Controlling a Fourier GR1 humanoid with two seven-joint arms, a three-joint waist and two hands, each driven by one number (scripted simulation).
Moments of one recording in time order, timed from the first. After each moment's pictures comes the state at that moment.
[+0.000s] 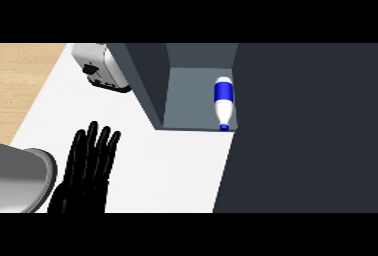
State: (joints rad) left arm 0.16 0.26 -0.49 -2.02 0.41 0.33 -0.32; right arm 0.64 -0.26 0.46 -2.25 -0.05 0.27 -0.14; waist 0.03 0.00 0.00
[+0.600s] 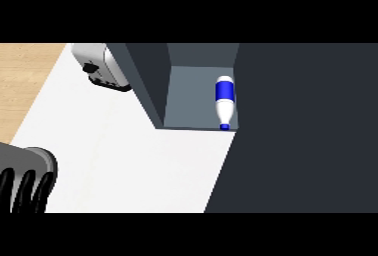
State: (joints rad) left arm 0.54 0.42 -0.35 -2.29 0.52 0.20 -0.42; right arm 0.57 -0.31 0.54 -2.33 0.11 0.30 -0.02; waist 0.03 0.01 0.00
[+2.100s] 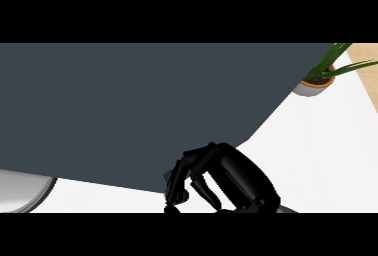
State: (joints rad) left arm 0.92 0.54 0.14 -2.28 0.90 -0.30 -0.53; right arm -0.26 -0.02 0.53 -1.92 -0.28 -0.03 0.45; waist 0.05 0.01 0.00
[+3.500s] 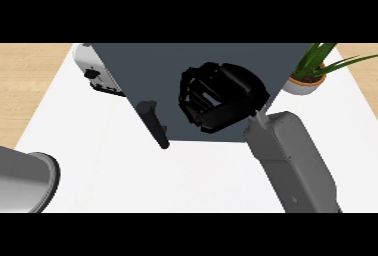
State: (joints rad) left arm 1.04 0.45 0.38 -2.25 1.07 -0.56 -0.44; right arm -0.71 -0.03 0.17 -1.37 -0.55 0.33 0.35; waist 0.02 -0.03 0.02
